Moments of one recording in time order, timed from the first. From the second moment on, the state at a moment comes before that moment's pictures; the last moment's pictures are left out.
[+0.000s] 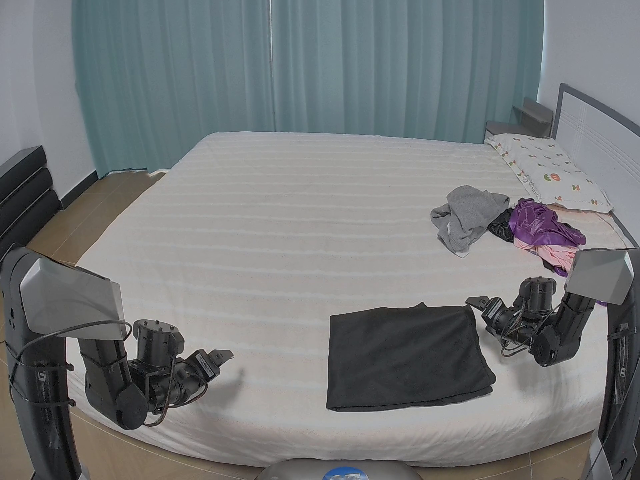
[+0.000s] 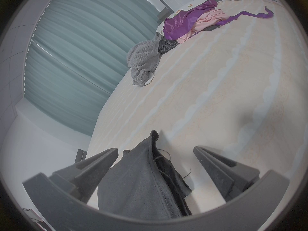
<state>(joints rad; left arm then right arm) -0.26 2.29 -0.35 -1.23 -0.01 -0.86 0.00 2.46 -0.76 -1.16 0.19 0.82</state>
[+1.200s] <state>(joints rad) -0.26 2.28 -0.35 -1.23 -0.01 -0.86 0.00 2.46 -0.76 -1.16 0.19 0.82</state>
